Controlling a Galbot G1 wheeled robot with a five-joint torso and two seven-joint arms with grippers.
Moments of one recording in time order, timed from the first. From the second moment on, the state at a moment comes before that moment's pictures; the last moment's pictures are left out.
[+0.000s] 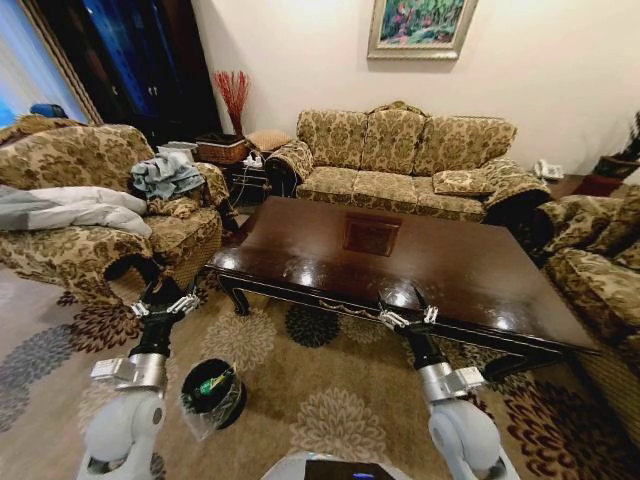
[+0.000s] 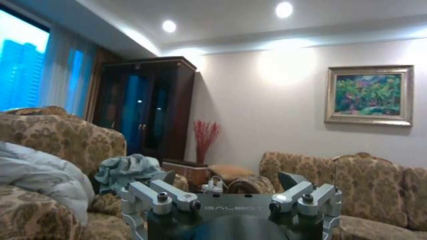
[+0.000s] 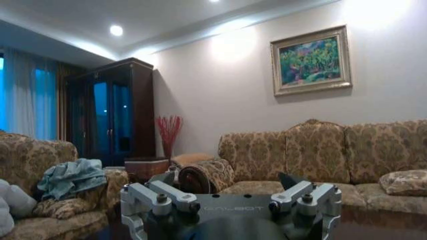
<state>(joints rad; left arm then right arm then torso) 1.61 -1.43 -0.93 -2.24 -0.44 -0.04 0.06 -1.59 1.31 0.48 2.23 0.26 0.08 -0.01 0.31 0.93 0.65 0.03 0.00</state>
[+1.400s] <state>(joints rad) 1.68 -1.53 -0.94 -2.33 -0.39 0.00 0.02 -1.52 1.32 0.48 2.19 0.20 0.07 0.05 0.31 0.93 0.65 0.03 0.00</state>
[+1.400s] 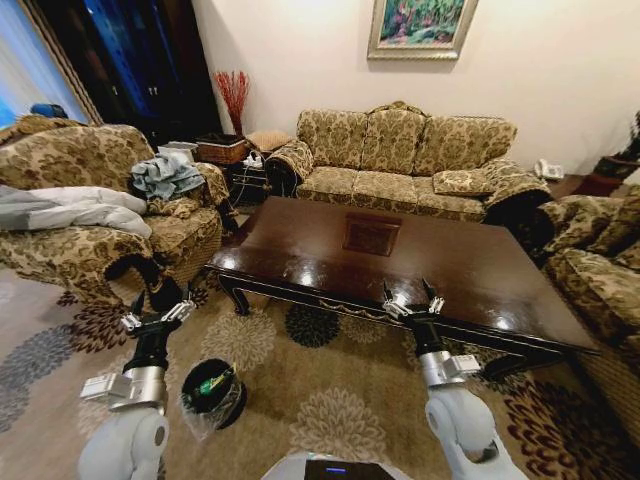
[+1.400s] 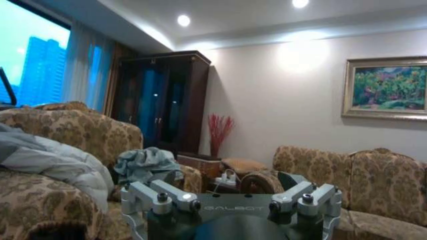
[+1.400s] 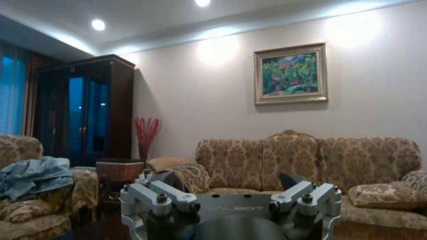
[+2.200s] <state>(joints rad) 1.68 -1.53 -0.94 -2.33 -0.39 -0.01 0.02 -1.52 1.32 0.48 2.19 0.20 0.07 0.05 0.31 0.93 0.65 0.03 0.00</state>
